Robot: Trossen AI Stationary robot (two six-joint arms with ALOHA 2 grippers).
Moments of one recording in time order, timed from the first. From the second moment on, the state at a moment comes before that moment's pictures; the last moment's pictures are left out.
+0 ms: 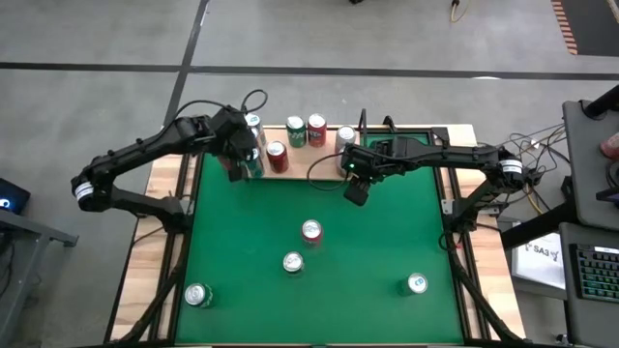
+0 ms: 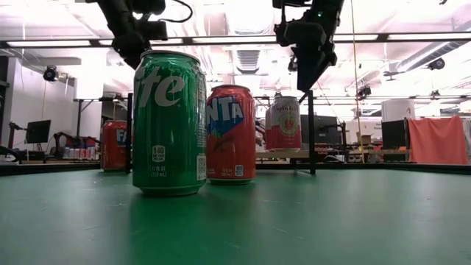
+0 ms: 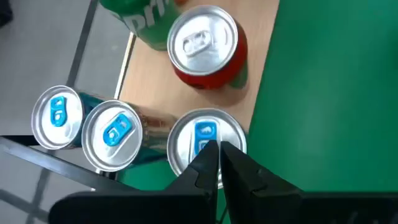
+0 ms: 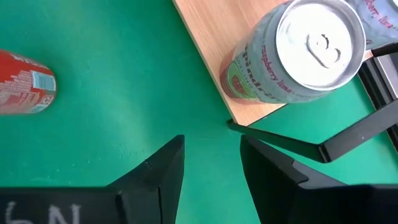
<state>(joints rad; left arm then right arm) 0.53 1.22 1.18 -0.97 -0.09 0.39 -0.18 1.59 1.45 -1.07 0.18 0.28</state>
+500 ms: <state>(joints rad) 0.53 1.22 1.14 -0.98 -0.18 0.40 -0.18 1.59 1.45 -1.06 0.18 0.28</state>
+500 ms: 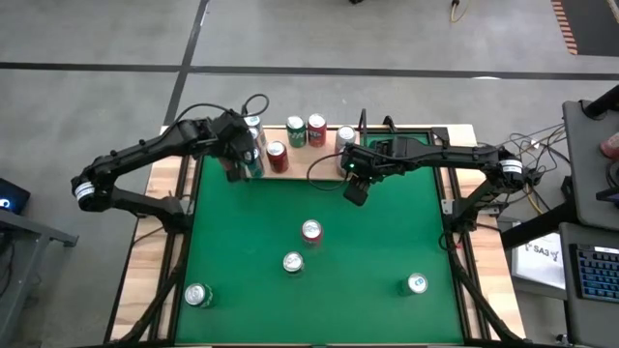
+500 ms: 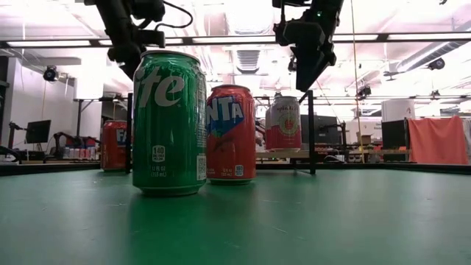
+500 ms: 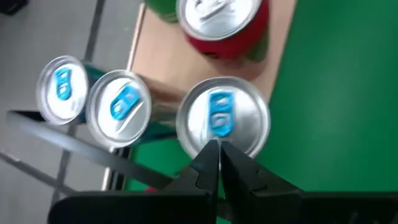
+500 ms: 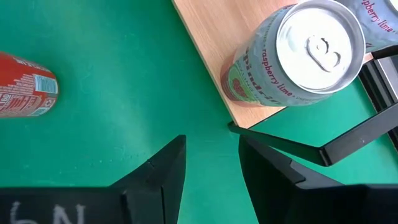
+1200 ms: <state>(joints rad) 0.53 1.26 1.15 -0.98 -0.29 0.41 -0.18 1.59 1.45 -1.06 0.18 0.28</state>
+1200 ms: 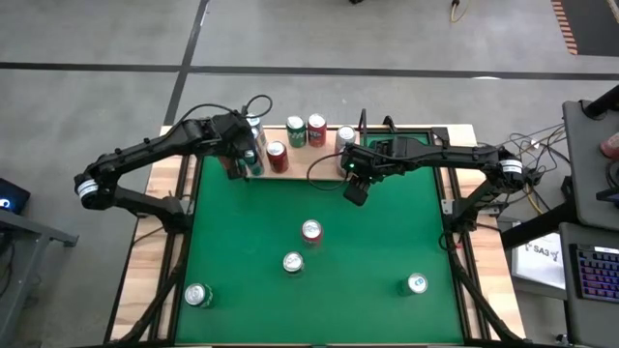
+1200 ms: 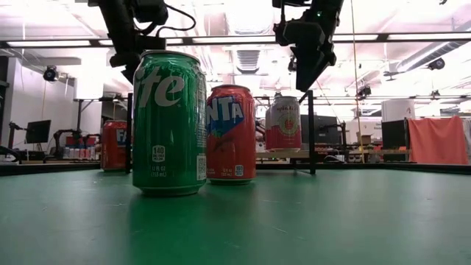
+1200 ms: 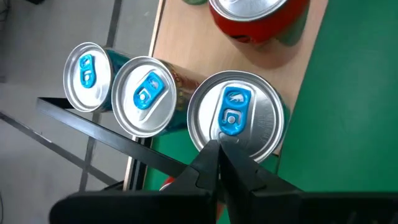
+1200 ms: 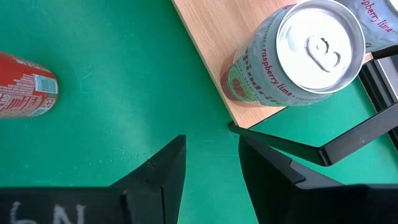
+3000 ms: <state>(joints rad) -0.10 0.77 0.58 0.13 -0.25 0.07 0.10 1.59 1.45 -0.64 0.18 0.30</state>
